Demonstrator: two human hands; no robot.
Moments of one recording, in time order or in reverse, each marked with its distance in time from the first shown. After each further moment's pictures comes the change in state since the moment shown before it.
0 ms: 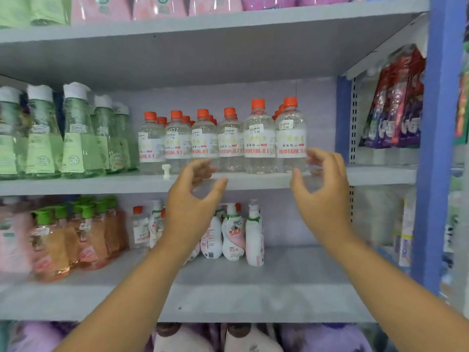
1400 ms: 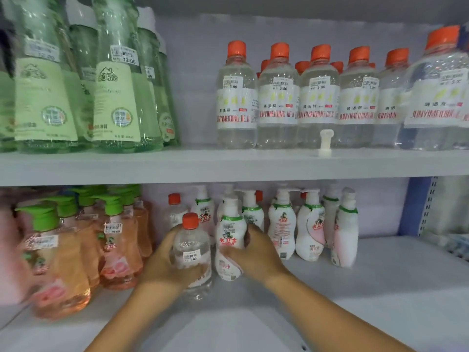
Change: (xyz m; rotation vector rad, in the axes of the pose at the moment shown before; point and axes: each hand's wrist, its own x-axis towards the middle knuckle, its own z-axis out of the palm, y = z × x) left_hand -0.003 -0.333 -0.186 -0.083 -0.359 -0.507; right_hand -0.180 0.015 0.358 0.010 -0.659 0.683
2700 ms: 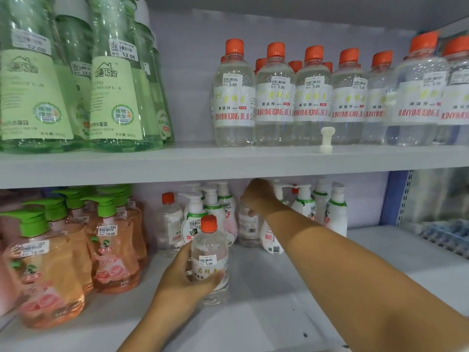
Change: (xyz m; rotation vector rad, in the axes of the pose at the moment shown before) left_hand -0.017 -0.015 0.023 -0.138 -0.137 -0.029; right_hand 0.108 -0.054 -0.047 -0.477 0.061 0.245
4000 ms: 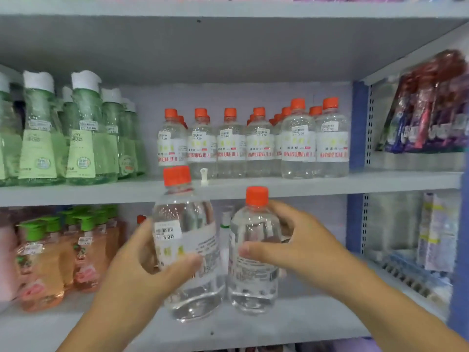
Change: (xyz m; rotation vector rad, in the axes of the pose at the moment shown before) left_hand -0.133 0.233 0.116 0.132 0.195 0.296; right_hand -0.258 0.111 -0.226 0.513 -0.178 -0.538
